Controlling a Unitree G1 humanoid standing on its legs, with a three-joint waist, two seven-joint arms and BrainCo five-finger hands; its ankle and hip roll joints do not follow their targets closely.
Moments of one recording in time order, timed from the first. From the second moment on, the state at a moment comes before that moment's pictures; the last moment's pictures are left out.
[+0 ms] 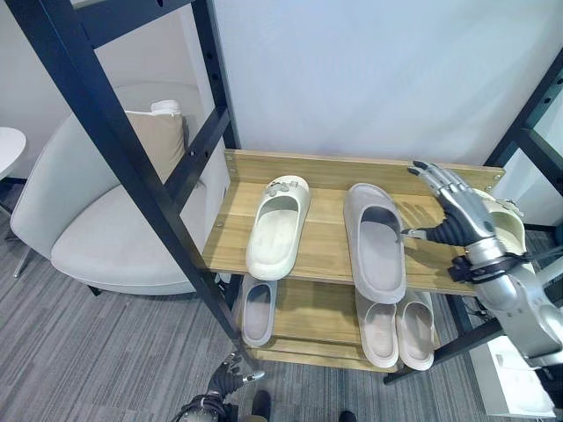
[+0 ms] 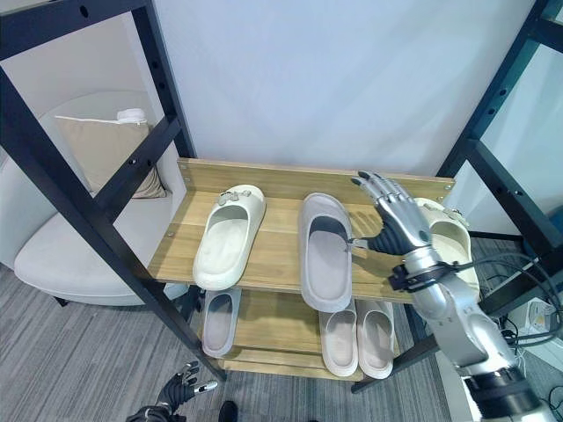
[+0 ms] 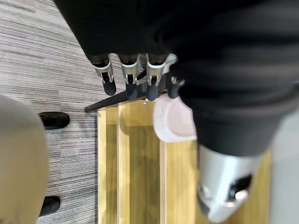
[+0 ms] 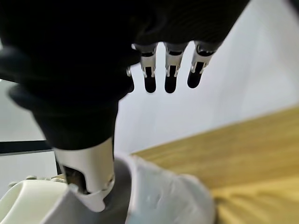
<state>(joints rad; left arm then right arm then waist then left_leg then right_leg) 0.14 0.23 -0.30 0.80 -0.26 -0.12 0.05 -0.17 -0.68 0.13 -0.08 -0.47 -0.16 -0.22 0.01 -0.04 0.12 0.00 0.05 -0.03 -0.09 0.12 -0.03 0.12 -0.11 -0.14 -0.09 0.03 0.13</state>
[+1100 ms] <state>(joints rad) 0.14 0.24 -0.27 0.79 -0.26 -0.13 0.06 -0.24 -0.67 0.17 0.03 -0.58 -0.10 -0.27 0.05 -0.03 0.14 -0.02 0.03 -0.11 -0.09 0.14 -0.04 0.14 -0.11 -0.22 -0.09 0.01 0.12</state>
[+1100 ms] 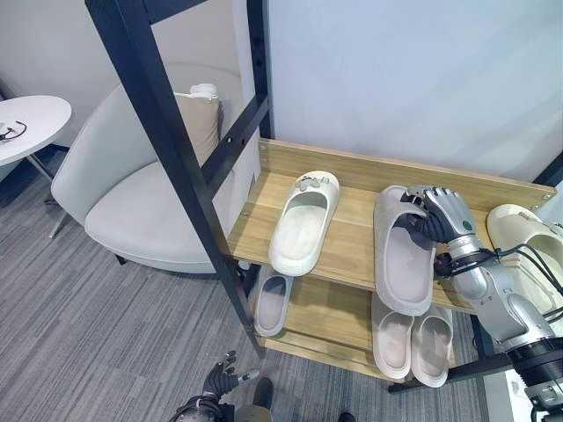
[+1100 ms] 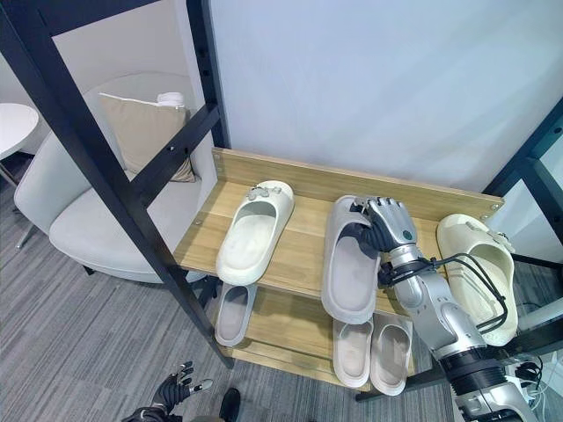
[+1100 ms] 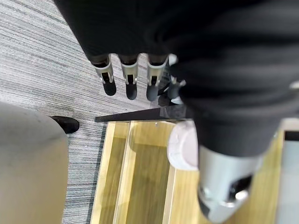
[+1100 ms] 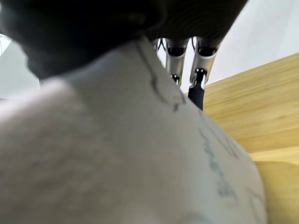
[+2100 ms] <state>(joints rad) 0.09 0.16 -0.24 0.94 -0.33 -0.13 0.17 -0.36 -0.22 0.83 -0.36 0.85 -0.17 0.09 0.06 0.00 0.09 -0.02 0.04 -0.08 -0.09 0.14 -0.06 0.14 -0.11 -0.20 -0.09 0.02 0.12</state>
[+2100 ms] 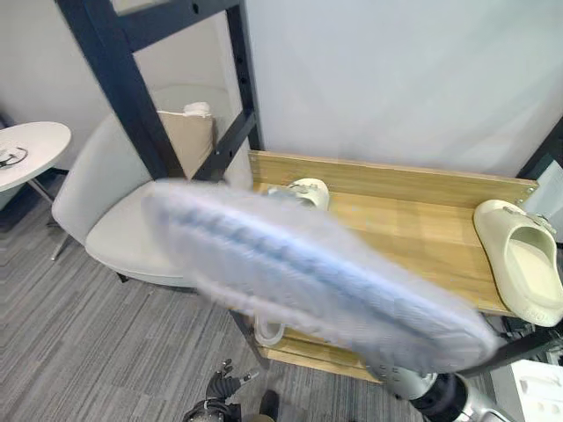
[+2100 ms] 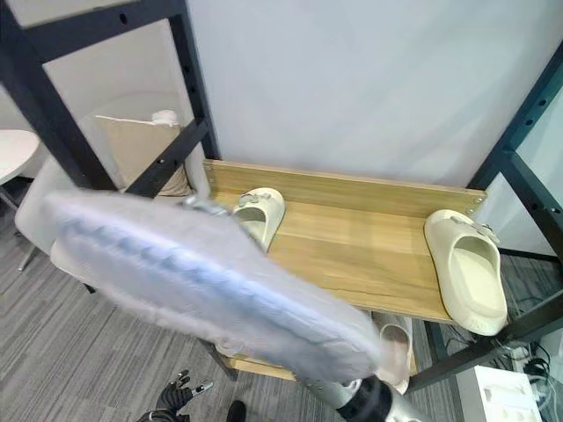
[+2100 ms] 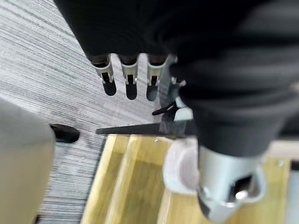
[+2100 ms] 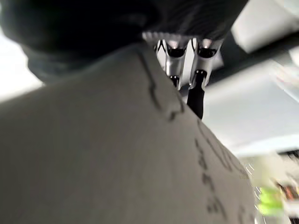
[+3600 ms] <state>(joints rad) -0.12 0.23 -0.39 0.82 -0.46 -0.27 0.21 -0.64 -0.48 0.42 0.76 -0.51 -0.03 -0.66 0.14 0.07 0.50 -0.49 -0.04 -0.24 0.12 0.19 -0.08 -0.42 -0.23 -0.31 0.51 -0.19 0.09</state>
